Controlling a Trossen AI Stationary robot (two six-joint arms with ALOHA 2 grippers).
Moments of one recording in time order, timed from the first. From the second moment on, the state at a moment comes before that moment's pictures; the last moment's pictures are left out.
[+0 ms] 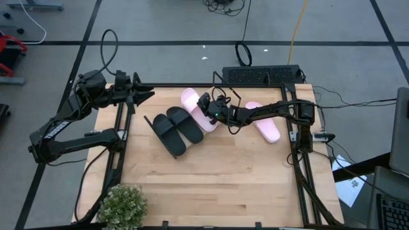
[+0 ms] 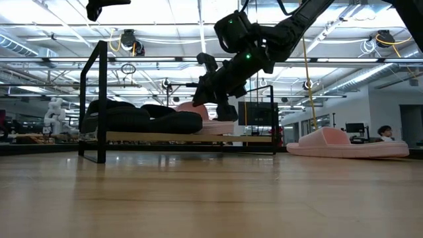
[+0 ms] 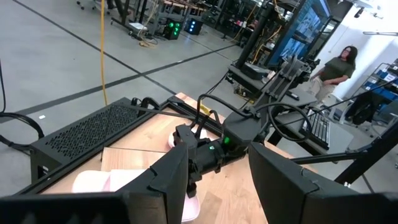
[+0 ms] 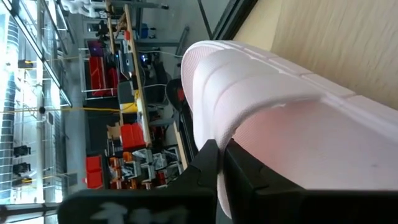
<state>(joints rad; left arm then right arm) 0.63 0.69 1.01 -0.47 0.36 -0.35 -0.20 1.93 1.15 0.36 0.45 1.79</state>
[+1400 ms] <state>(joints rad) 0.63 0.69 1.01 -0.47 0.36 -0.35 -0.21 1.93 1.14 0.36 0.32 1.77</state>
